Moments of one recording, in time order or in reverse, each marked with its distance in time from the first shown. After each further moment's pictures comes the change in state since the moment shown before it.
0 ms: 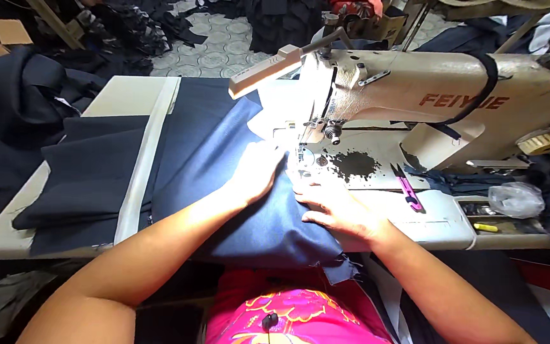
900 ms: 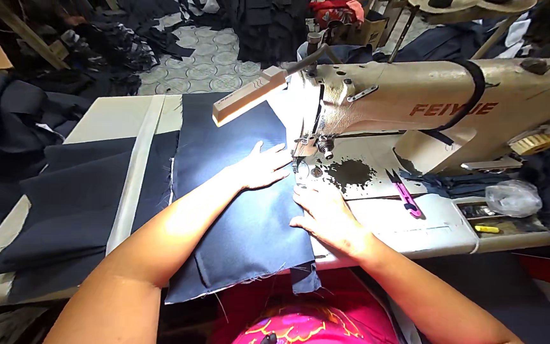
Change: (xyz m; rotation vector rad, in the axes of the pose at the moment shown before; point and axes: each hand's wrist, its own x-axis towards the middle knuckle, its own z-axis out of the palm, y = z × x) left_hand 0.060 -0.047 0.018 -0.194 -0.495 0.181; right_hand 0.021 -0.026 0.001 -0.050 -0.109 0.448
